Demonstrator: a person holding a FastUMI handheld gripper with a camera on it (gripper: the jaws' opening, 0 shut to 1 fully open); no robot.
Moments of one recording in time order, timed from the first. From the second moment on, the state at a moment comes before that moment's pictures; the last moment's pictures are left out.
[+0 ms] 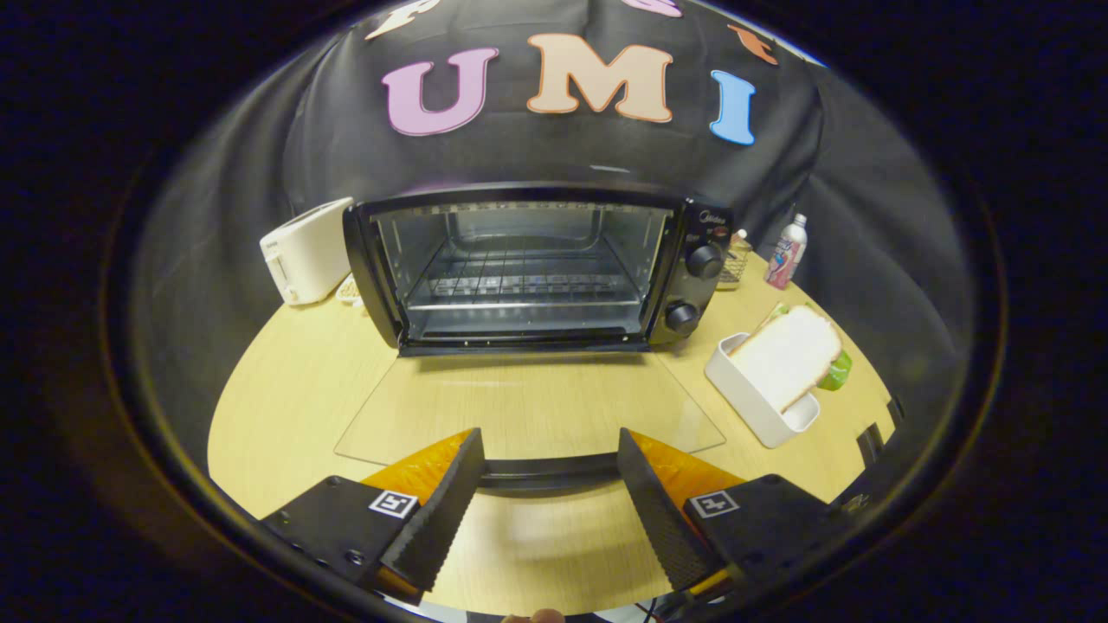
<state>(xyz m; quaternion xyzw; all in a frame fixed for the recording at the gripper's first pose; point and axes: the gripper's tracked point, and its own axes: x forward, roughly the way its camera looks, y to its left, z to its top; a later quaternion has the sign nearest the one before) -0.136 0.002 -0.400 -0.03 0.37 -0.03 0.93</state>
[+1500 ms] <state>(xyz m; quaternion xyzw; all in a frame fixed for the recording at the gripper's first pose) -0.090 -0.195 -0.327 0.00 0.28 -0.23 0.93</state>
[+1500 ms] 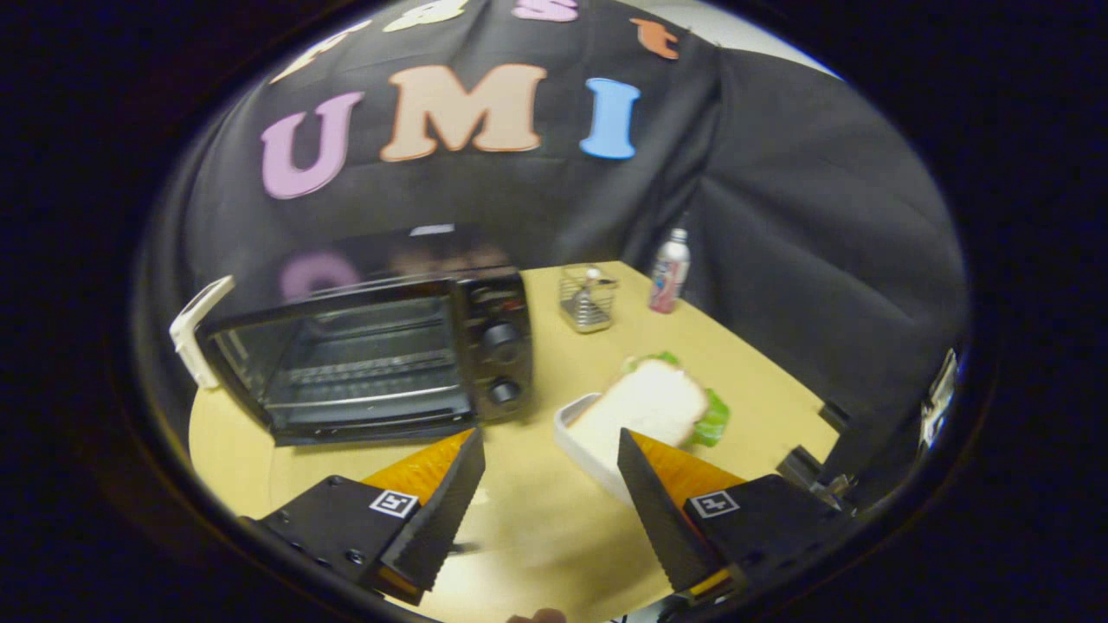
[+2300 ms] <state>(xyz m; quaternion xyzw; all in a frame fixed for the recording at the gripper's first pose) -0.060 -0.302 -0.389 0.18 0.28 -0.24 0.91</state>
